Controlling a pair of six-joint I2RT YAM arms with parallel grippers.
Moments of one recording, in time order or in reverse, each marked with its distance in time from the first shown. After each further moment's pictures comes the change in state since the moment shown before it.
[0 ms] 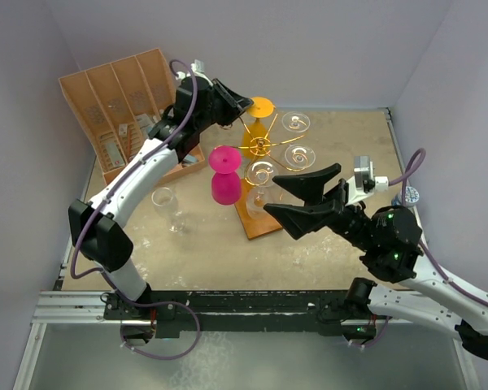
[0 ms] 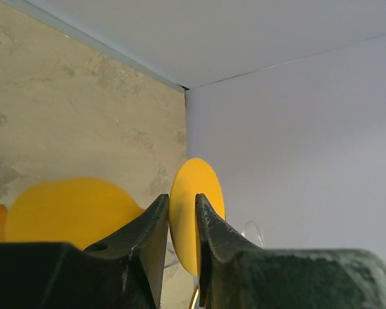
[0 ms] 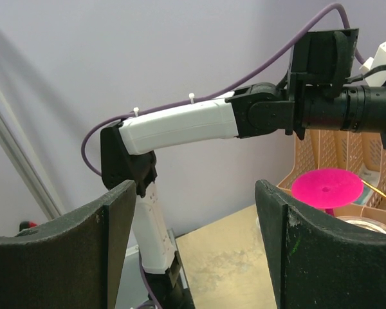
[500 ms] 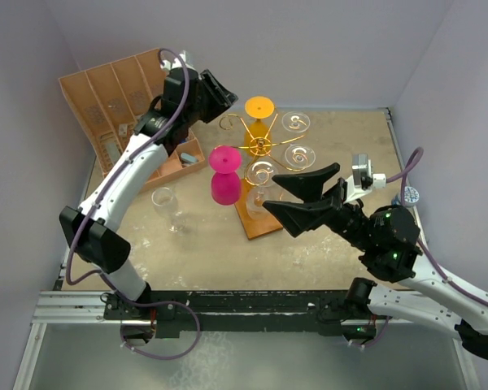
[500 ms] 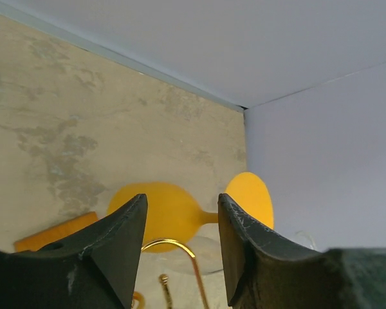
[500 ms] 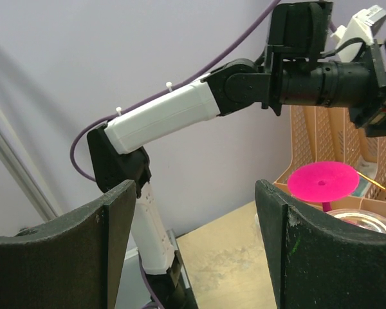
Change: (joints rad) left arm 0.033 -0.011 0.117 -0.207 -0.095 0.189; right arm 0.000 0.004 0.000 -0.014 0.030 0.022
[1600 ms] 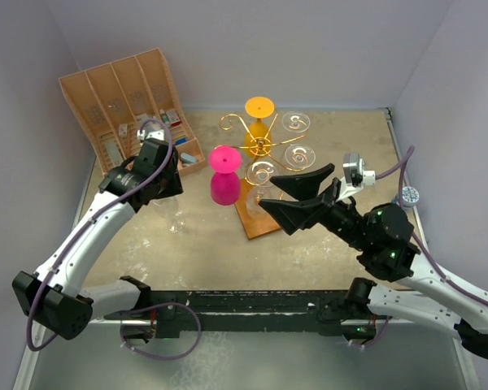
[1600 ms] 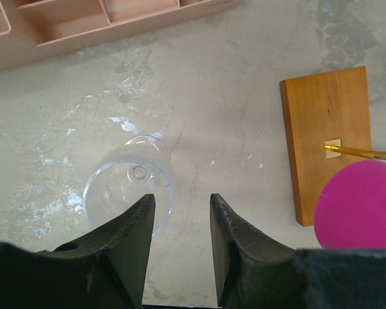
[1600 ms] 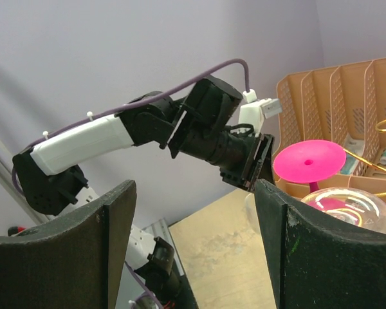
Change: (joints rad) left arm 0.037 -0.507 -0.575 -0.497 -0.243 0.334; right arm 0.000 0.008 0.000 -0.058 0.041 0.005
